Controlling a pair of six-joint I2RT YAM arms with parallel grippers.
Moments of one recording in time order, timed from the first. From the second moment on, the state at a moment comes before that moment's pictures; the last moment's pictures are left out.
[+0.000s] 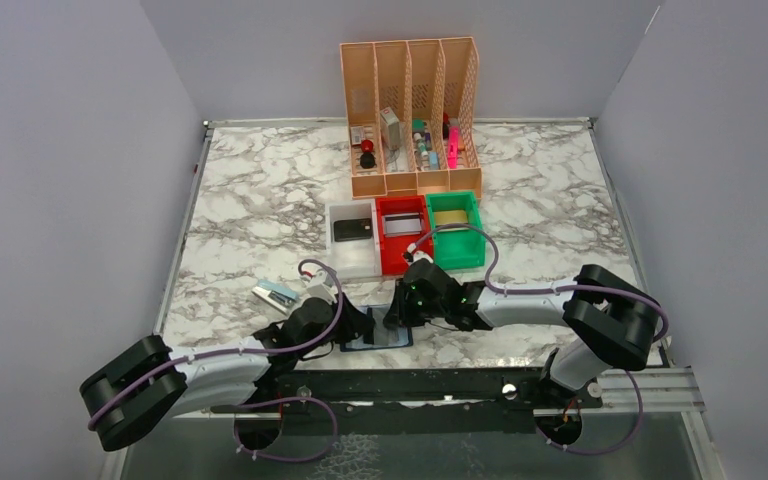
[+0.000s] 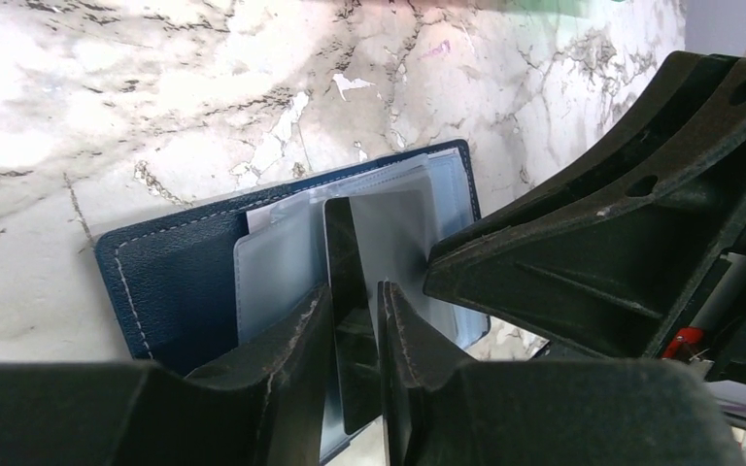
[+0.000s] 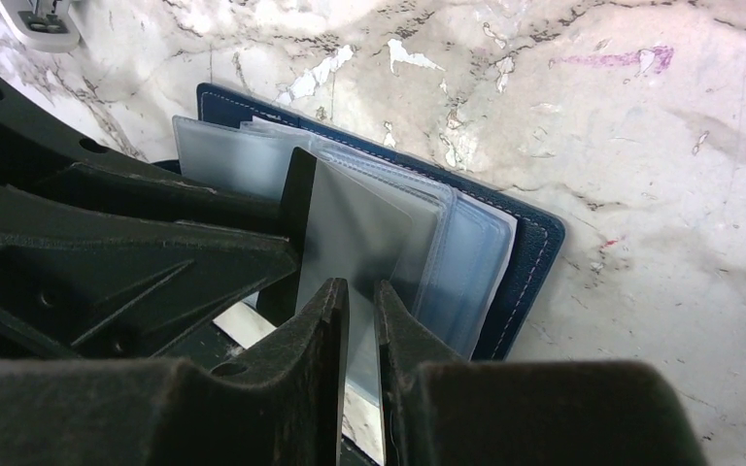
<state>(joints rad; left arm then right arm) -0.93 0.99 0.03 0.44 -0.11 -1.01 1.04 1.57 0.67 0.12 -0.03 0.88</state>
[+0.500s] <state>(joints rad) -0.91 0.97 0.03 0.43 -0.05 -0.93 1.04 1.57 0.67 0.11 -0.03 0.88</state>
